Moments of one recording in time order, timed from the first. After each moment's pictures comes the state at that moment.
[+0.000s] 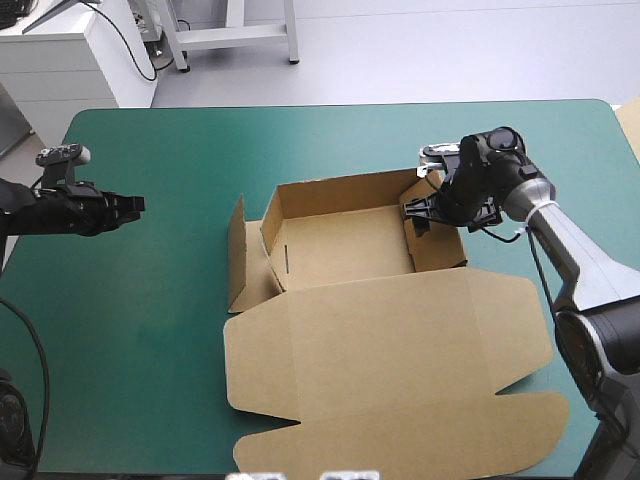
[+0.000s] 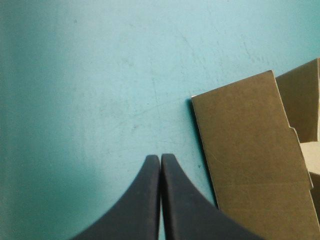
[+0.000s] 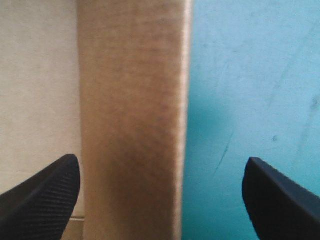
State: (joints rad) left arm 0.32 1.50 -1.28 -0.67 0.99 0.58; right arm 0.26 1.85 -1.62 0.03 1.13 0.13
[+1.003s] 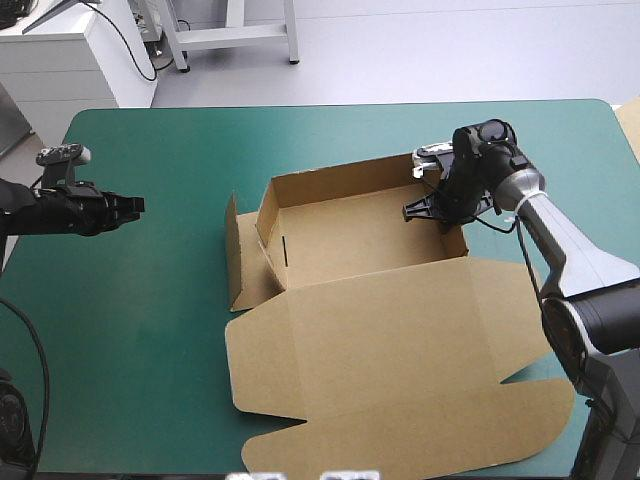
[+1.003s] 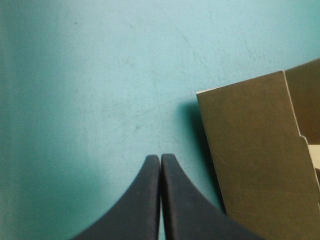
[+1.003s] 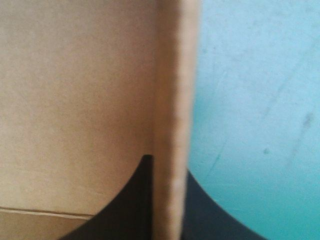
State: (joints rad) left arm 0.32 1.50 -1.28 -0.67 0.99 0.60; right arm 0.26 1.91 -1.73 0.02 1.22 0.02
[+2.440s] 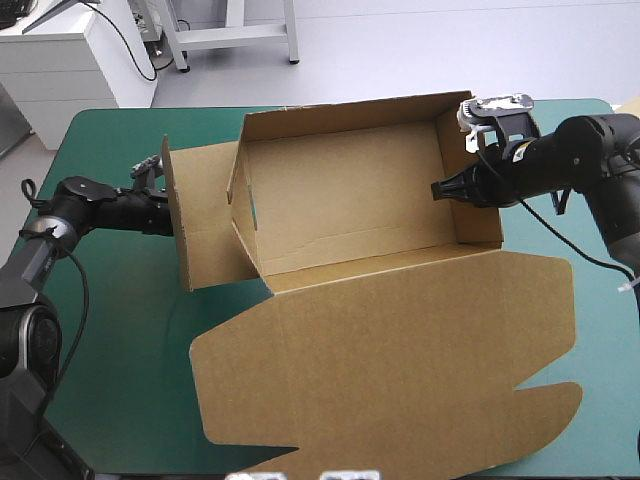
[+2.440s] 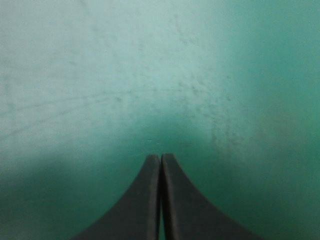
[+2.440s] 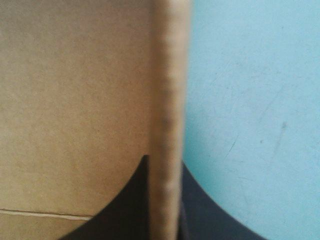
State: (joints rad) left arm 0.12 1.80 -1.28 -0.99 0.96 0.67; right arm 0.20 1.44 -1.65 0.21 1.21 -0.08
